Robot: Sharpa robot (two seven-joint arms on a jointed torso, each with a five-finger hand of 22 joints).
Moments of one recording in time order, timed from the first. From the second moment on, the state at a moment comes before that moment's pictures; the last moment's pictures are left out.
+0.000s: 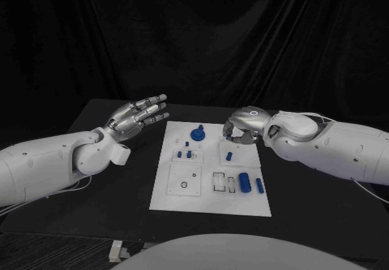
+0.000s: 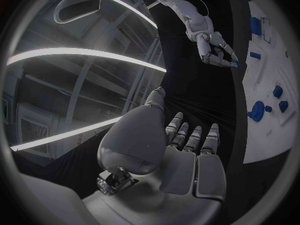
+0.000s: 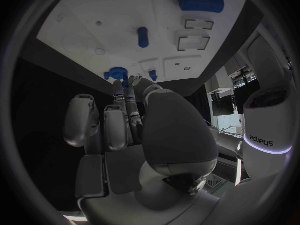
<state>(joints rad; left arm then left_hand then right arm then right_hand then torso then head) 1.16 -0.93 -0.21 1.35 -0.07 0.27 0.65 1.43 0.16 -0.19 0.16 0.46 0.36 0.11 0.07 0.05 0.05 0.08 0.15 0.03 0.03 0.18 0.04 0.01 0.14 0.04 0.30 0.02 0.15 1.24 -0.68 -0.21 1.35 -1.73 -0.32 0.11 1.43 -0.12 0.38 0.05 0.33 1.07 0.11 0.20 0.27 1.14 0.06 0.28 0.07 1.47 -0.02 1.40 1.16 0.08 1.44 0.08 1.22 1.31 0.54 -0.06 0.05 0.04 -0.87</state>
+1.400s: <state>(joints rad) 1.16 -0.93 -0.21 1.36 -0.07 0.27 0.63 1.44 0.18 -0.18 0.16 0.47 0.38 0.11 0.07 0.05 0.06 0.08 0.15 0.03 0.03 0.18 0.04 0.01 0.14 0.04 0.30 0.02 0.15 1.11 -0.50 -0.21 1.39 -1.80 -0.26 0.09 1.45 -0.12 0.39 0.03 0.34 1.07 0.12 0.19 0.28 1.16 0.06 0.26 0.07 1.47 -0.02 1.40 1.15 0.08 1.44 0.08 1.22 1.31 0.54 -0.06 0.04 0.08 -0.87</state>
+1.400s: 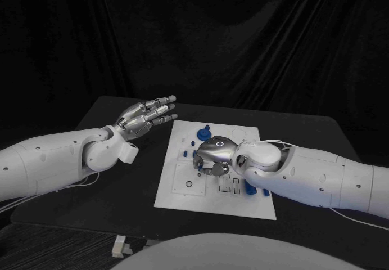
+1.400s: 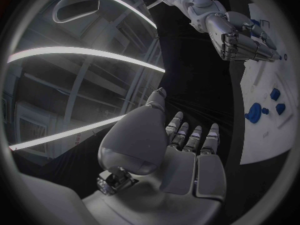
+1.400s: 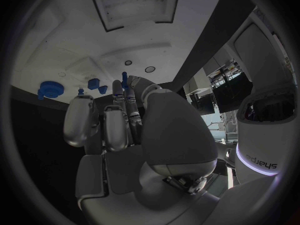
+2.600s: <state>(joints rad) 1.15 -0.93 -0.21 1.36 -0.07 0.27 0.63 1.44 0.18 -0.18 0.16 0.47 0.38 0.12 0.07 0.05 0.06 0.08 0.15 0.03 0.03 0.18 0.04 0.01 0.14 0.05 0.30 0.02 0.15 1.08 -0.48 -0.21 1.36 -1.81 -0.26 0.09 1.44 -0.12 0.39 0.03 0.35 1.06 0.12 0.18 0.27 1.16 0.06 0.26 0.07 1.47 -0.02 1.40 1.15 0.08 1.44 0.08 1.22 1.31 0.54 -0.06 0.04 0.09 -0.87</state>
